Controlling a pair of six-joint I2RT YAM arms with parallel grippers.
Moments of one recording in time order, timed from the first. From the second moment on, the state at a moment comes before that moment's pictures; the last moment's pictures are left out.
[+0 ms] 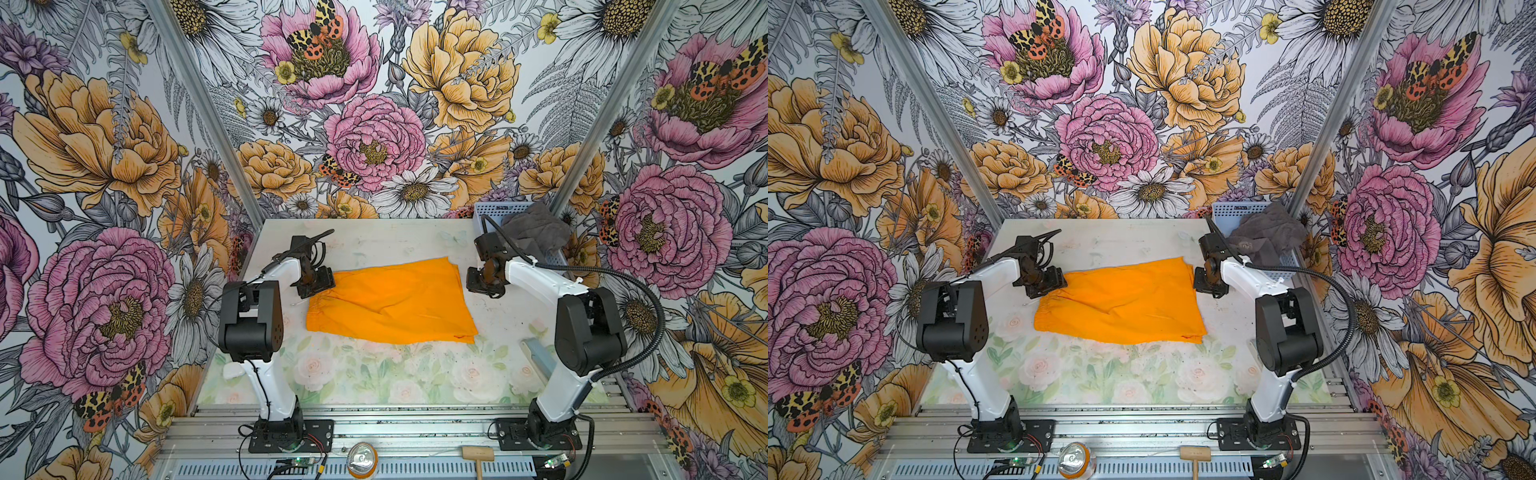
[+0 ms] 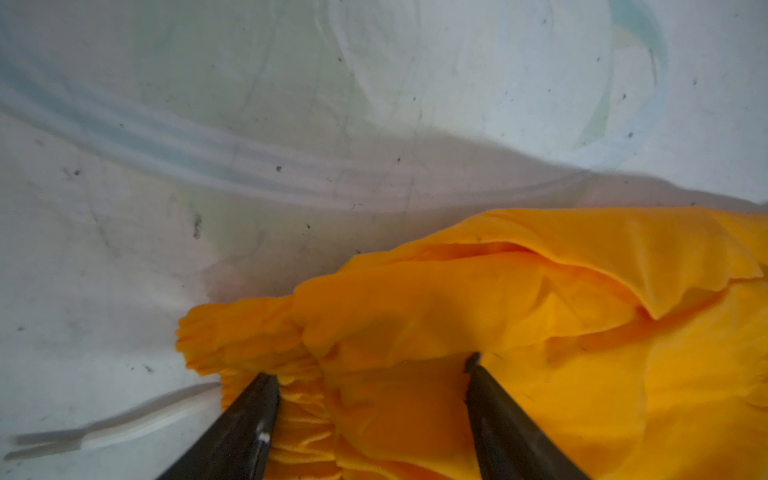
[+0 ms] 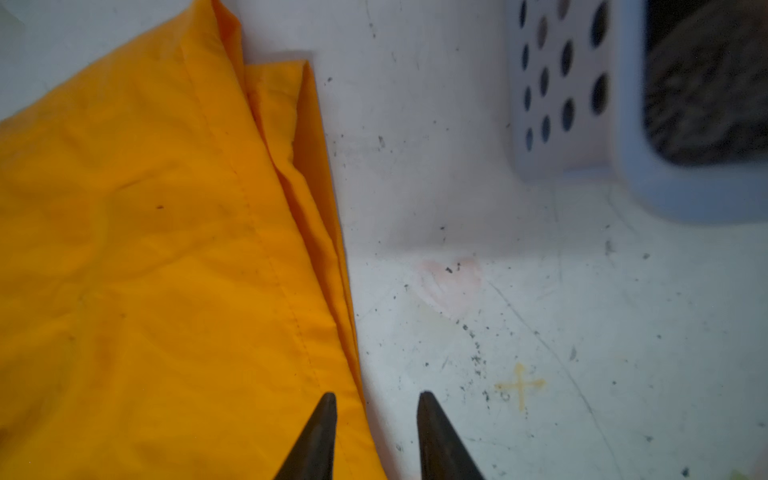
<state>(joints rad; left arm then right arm) 0.00 1.88 1.26 -0.60 0.18 -0.32 0.24 1.79 1.27 -0.75 -0.04 0.40</state>
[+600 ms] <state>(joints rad) 0.00 1.88 1.26 -0.60 0.18 -0.31 0.24 1.64 0.92 -0.72 -0.20 0.45</state>
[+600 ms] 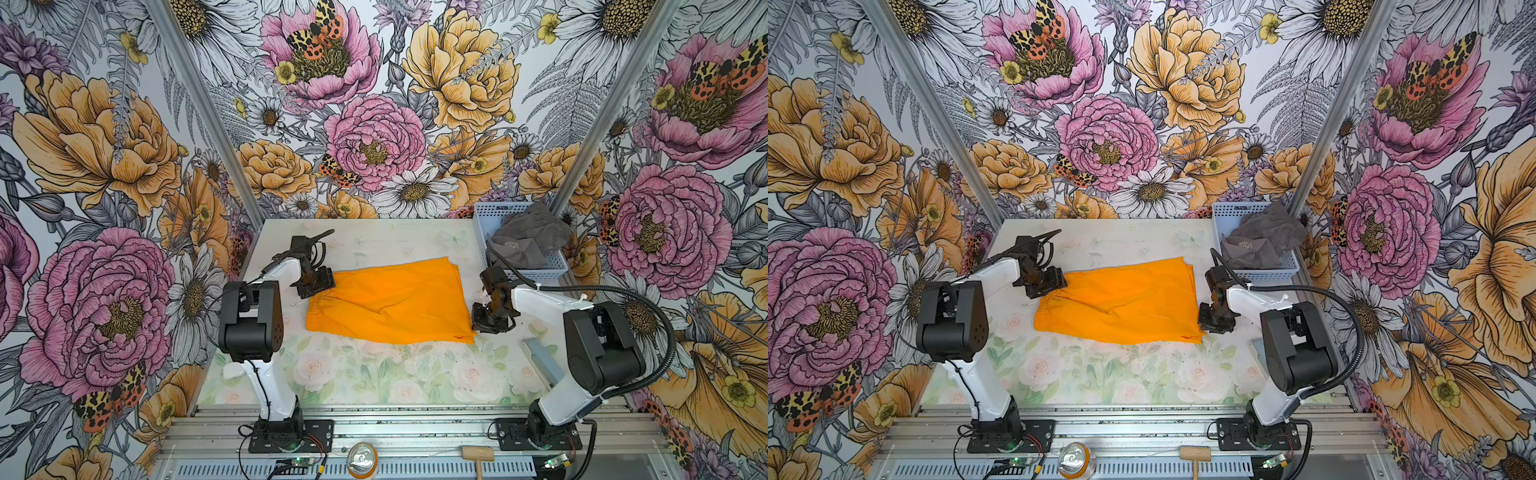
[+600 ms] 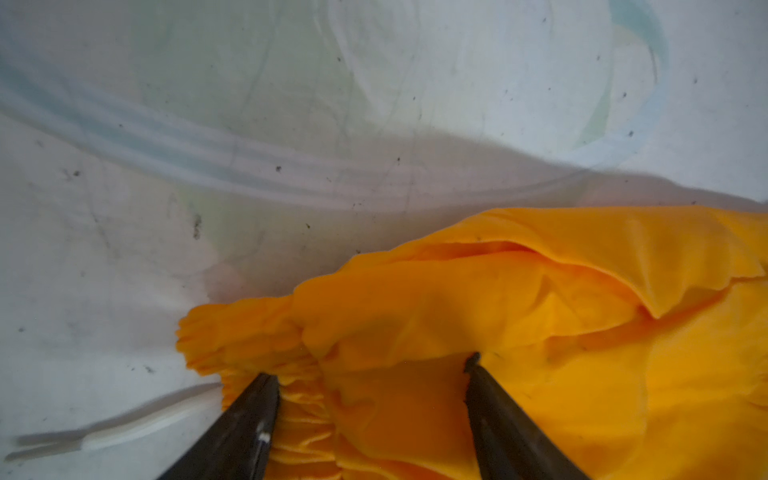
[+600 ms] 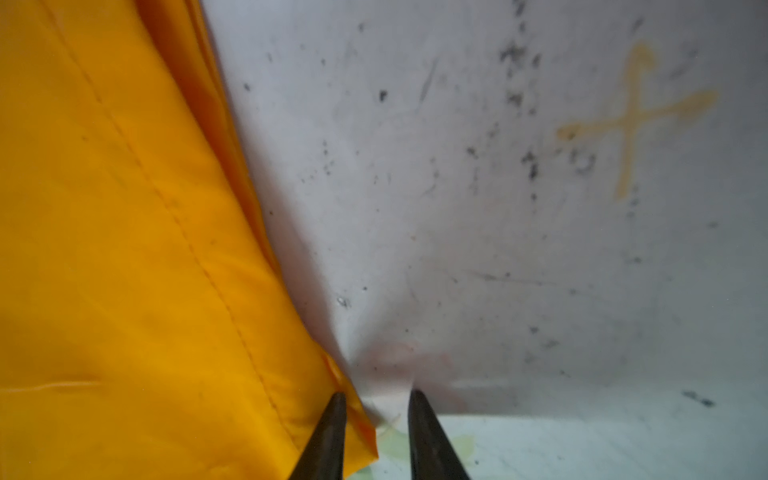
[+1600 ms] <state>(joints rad) 0.00 1.88 1.26 -0.60 0.18 -0.31 0.27 1.46 0.87 -0.73 -0.22 0.51</state>
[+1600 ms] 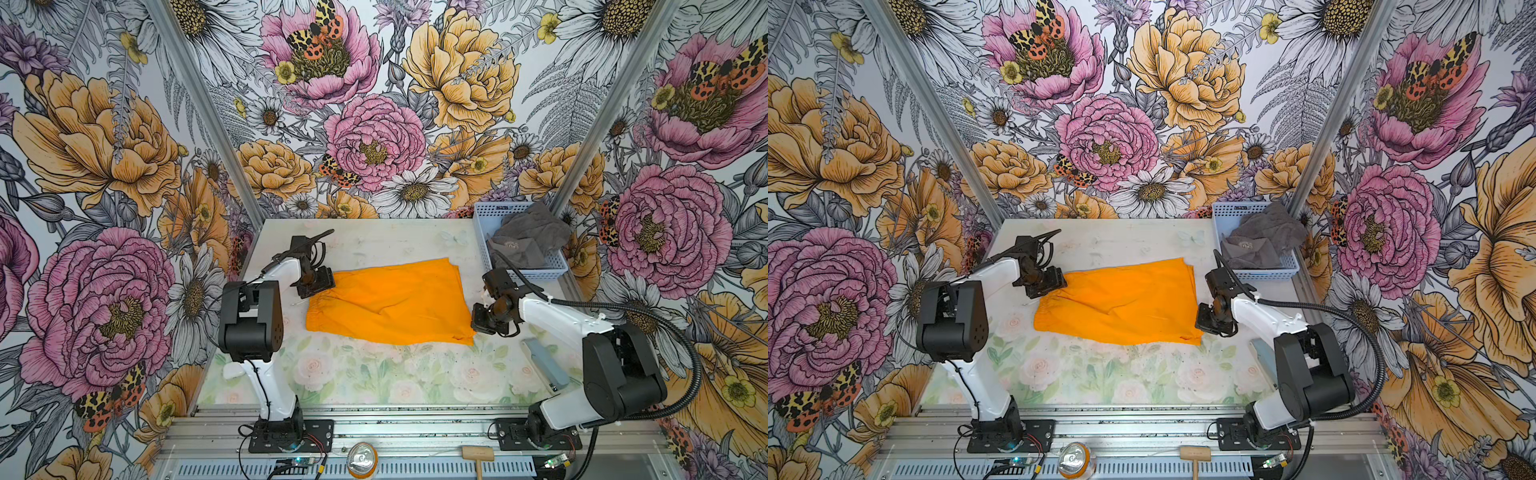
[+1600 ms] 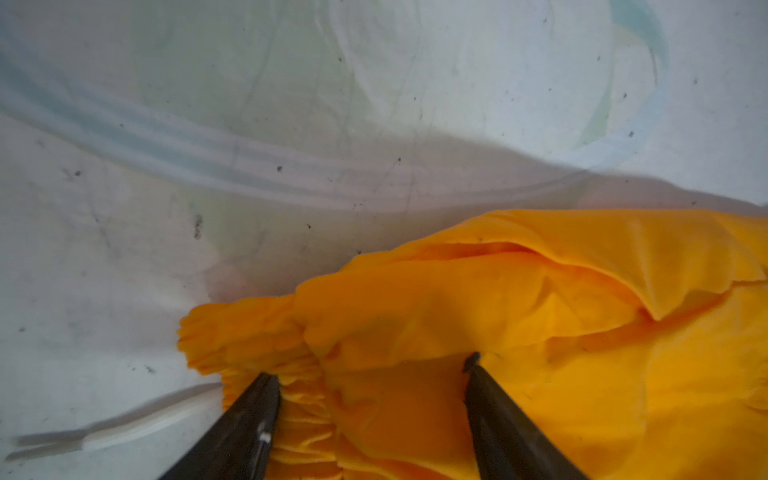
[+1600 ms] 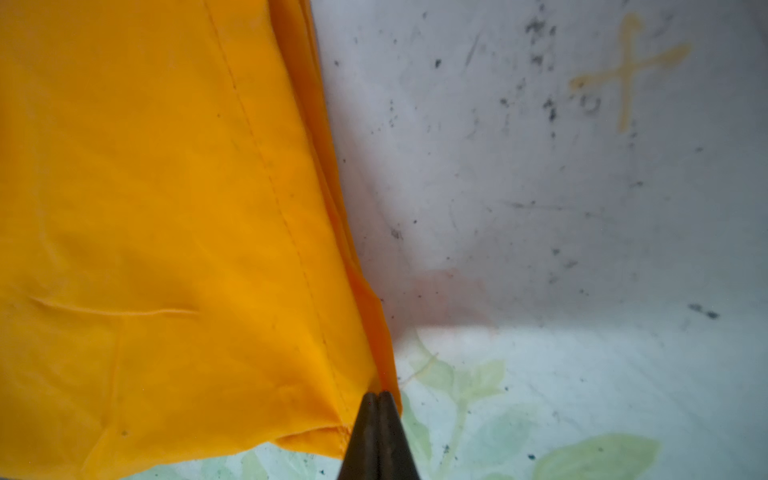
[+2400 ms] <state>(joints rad) 0.01 1.89 1.26 -0.60 0.19 -0.31 0.27 1.41 0.76 -0.82 -0.24 0.52</state>
